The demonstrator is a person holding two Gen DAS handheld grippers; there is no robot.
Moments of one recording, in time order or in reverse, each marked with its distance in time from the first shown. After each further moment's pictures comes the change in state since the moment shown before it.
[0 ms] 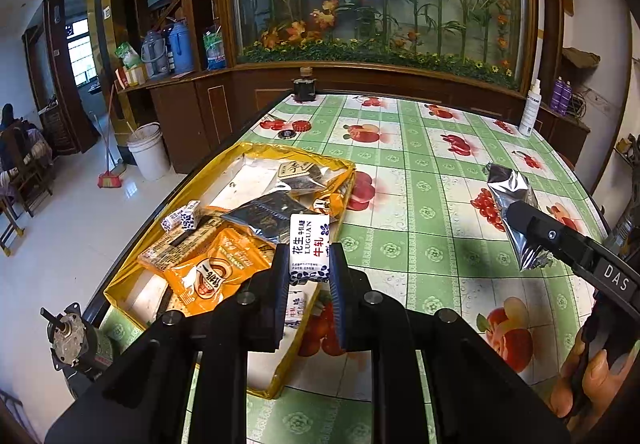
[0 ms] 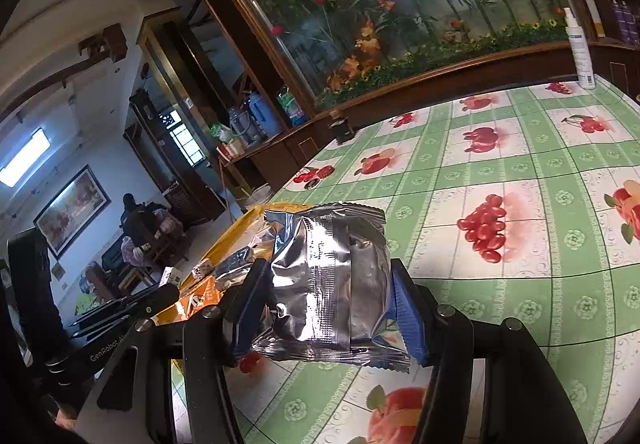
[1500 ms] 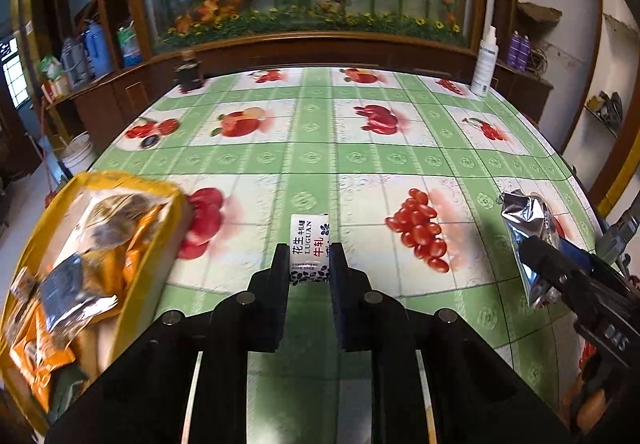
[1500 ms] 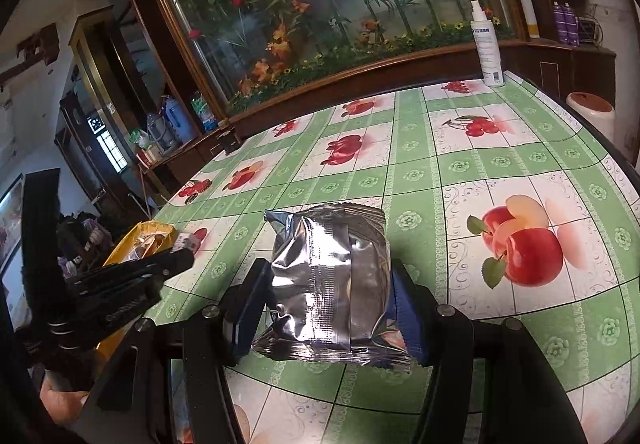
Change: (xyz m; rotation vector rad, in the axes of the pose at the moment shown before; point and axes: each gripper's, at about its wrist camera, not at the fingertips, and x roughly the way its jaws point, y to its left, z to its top) left arm 0.093 -0.135 0.037 0.130 0.100 -0.156; right arm -0.024 -0.124 0.020 0.045 0.002 -0.304
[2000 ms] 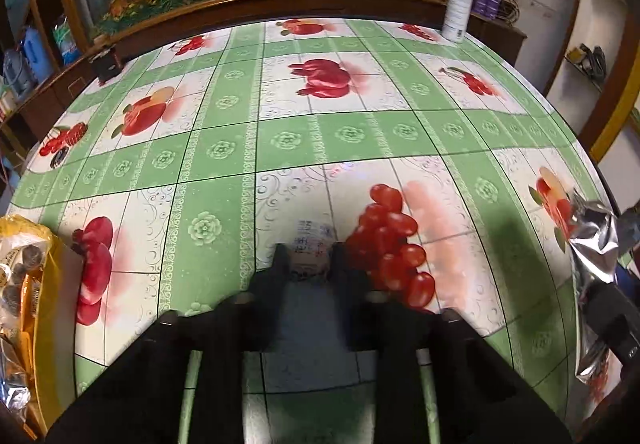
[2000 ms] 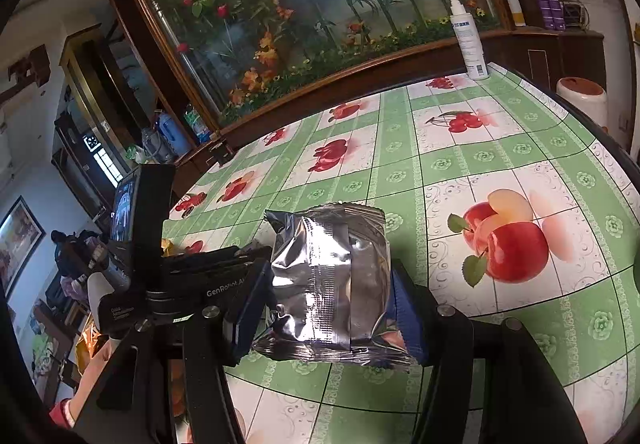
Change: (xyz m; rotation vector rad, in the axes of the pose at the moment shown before) left arm 0.088 -0.054 0.027 0.153 0.157 -0.108; right arm -0.007 -0.017 0.005 0.073 -0.013 -0.003
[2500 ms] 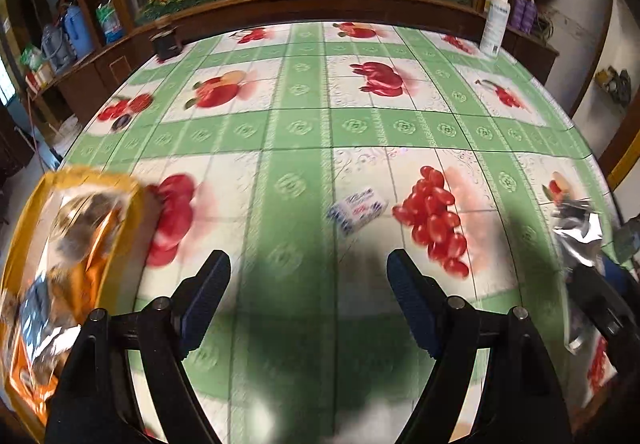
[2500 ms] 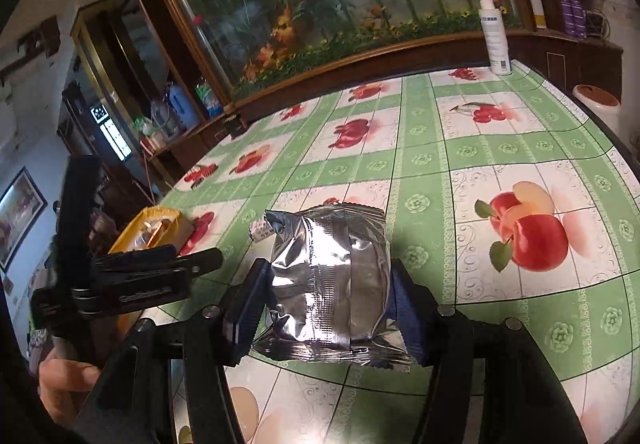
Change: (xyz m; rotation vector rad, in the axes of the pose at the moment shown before) left arm -0.028 0.027 -0.016 -0.091 0.017 0.102; right arm 0.000 0.018 -0.006 -0.064 0.027 0.020
